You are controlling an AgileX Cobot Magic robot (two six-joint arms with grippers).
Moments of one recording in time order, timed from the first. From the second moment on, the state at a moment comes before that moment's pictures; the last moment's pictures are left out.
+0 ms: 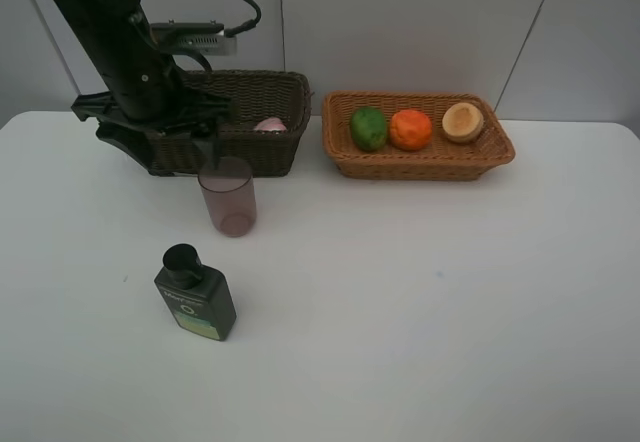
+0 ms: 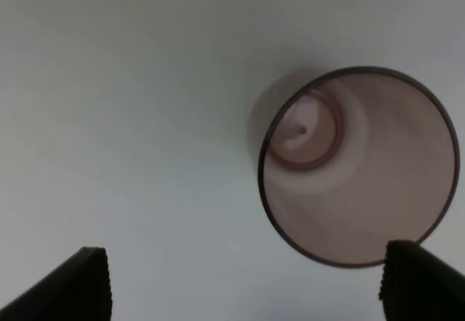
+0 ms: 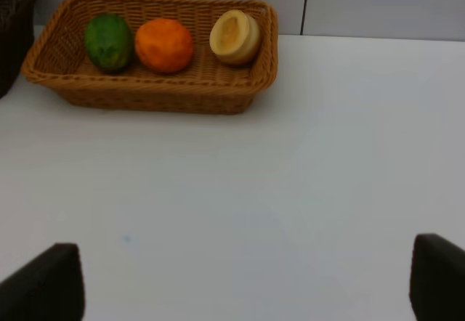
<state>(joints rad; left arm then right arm) -0.40 1.83 -1.31 0.05 0.86 -0.38 0.00 0.00 -0.52 0.01 1.06 -0.04</state>
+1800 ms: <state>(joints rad) -0.40 1.99 -1.23 0.02 0.60 -0.47 0.00 0.00 -0.52 0.02 1.06 -0.04</state>
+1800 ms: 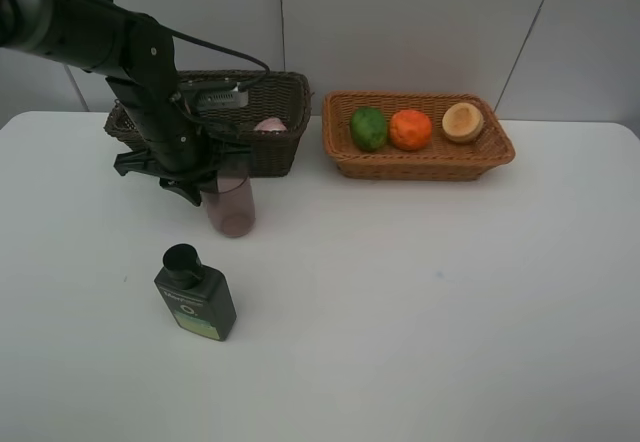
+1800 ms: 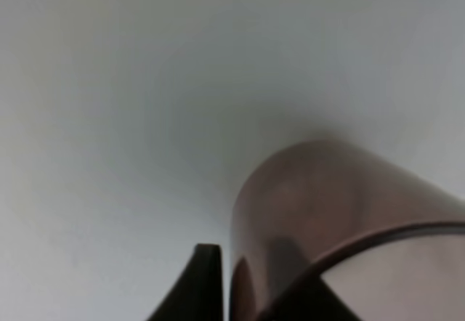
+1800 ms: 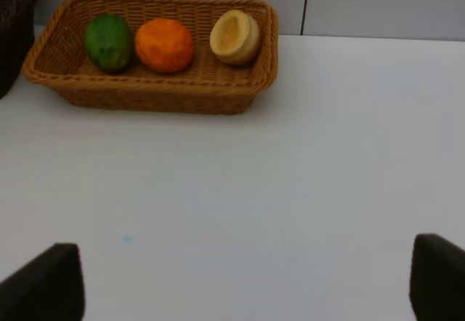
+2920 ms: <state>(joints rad) -0.40 1.91 -1.36 0.02 0.82 -0.47 0.00 0.00 -0.52 0.02 1.06 -0.04</state>
